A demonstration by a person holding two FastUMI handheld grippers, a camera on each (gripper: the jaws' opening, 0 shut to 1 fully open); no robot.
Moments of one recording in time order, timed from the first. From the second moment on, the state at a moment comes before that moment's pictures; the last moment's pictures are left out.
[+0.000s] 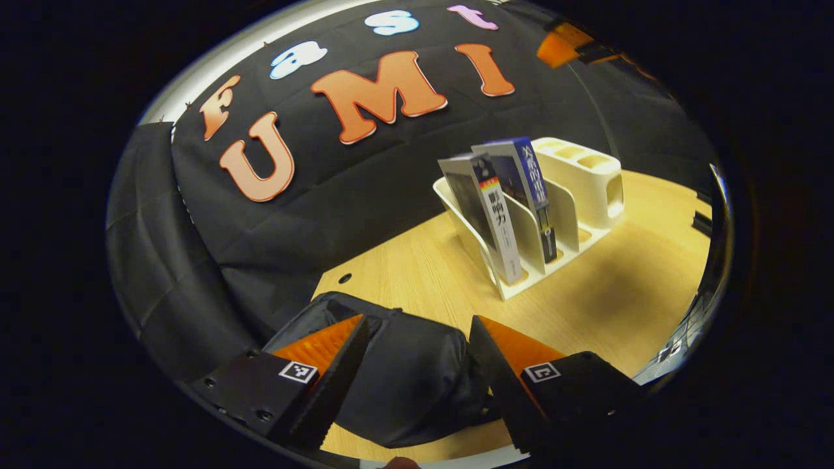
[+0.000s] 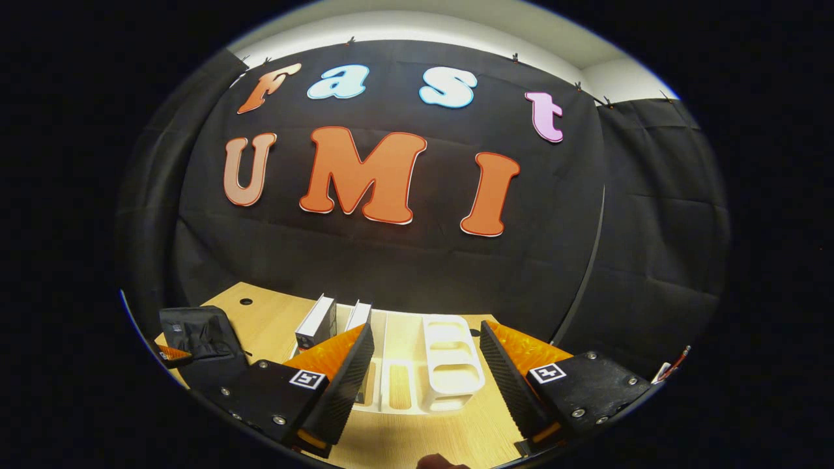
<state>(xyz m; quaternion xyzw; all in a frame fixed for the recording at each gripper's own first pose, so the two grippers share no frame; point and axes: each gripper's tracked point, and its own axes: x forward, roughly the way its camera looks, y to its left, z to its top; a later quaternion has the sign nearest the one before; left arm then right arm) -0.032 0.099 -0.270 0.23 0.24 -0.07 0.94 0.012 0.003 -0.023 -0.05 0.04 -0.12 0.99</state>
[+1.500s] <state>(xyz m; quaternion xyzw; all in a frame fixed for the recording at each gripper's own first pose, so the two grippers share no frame) -0.017 0.158 -0.360 0.46 0.34 0.01 0.82 0.081 -0.018 -0.023 -0.03 0.03 -0.03 1.00</state>
